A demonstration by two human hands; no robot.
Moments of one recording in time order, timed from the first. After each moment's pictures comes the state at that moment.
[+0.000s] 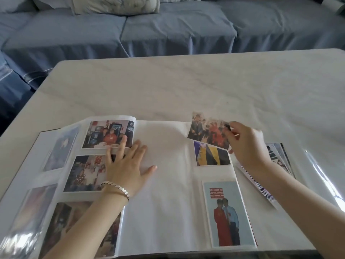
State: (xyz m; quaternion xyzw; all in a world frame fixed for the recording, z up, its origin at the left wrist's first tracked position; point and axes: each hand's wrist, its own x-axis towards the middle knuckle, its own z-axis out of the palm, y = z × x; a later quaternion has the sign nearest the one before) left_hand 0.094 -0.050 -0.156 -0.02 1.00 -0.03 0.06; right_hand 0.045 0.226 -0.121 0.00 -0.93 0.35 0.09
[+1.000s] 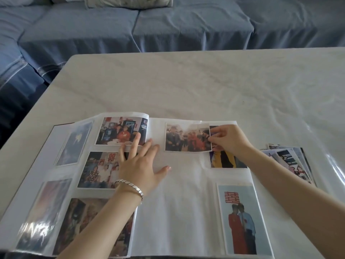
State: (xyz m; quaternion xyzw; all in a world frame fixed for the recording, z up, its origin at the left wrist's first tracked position) left_hand 0.095 -0.049 -0.154 -0.03 1.00 0.05 0.04; right_hand -0.006 0.182 -0.162 -0.07 -0.83 0.54 -0.14
